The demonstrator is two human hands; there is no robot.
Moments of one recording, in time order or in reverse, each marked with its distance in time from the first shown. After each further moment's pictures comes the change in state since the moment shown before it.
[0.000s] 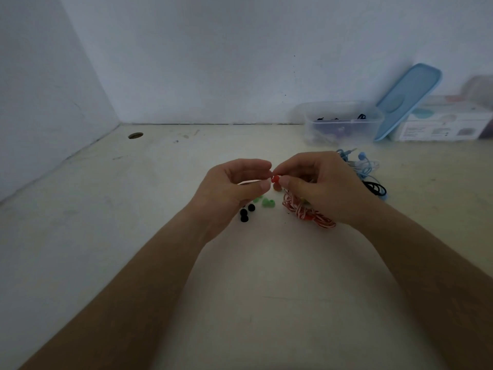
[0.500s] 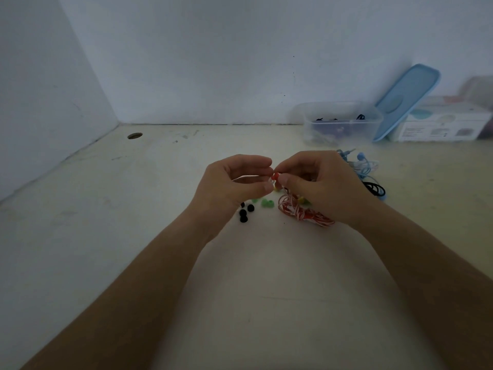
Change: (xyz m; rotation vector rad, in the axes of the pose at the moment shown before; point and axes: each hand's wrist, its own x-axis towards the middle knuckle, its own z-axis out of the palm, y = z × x) left_hand -0.002 0.004 0.003 0.079 0.014 0.159; right_hand 0.000 0.001 -0.001 -0.017 0.050 0.030
